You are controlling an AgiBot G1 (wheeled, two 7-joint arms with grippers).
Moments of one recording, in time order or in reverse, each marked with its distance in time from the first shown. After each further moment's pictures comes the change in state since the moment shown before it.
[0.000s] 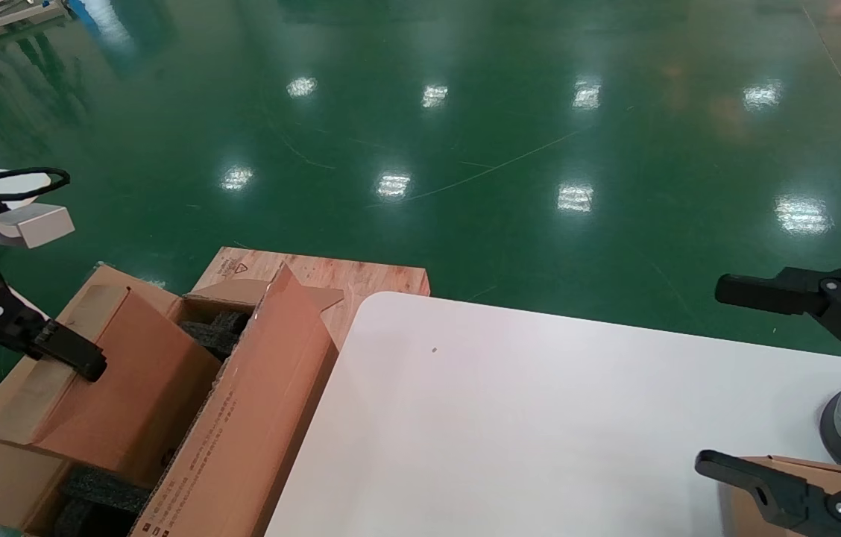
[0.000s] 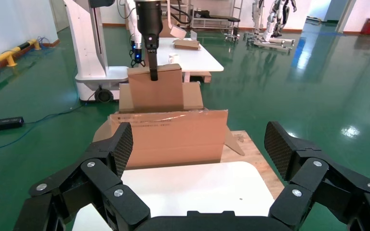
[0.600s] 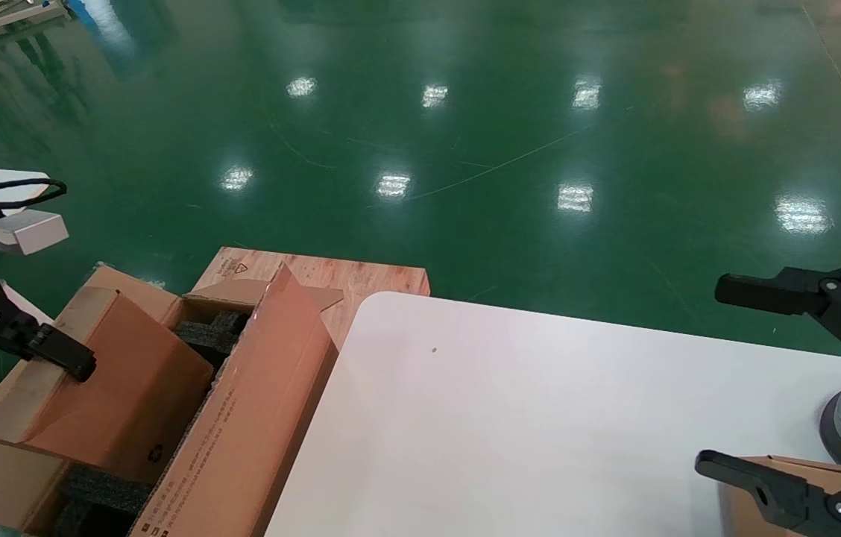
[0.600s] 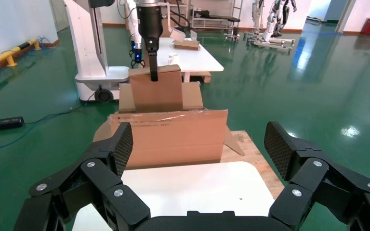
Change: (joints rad) left arm 0.053 0.010 0.012 0.073 0.022 -0.044 0.060; right arm 0.000 0.000 0.000 0.000 0.000 0.000 0.000
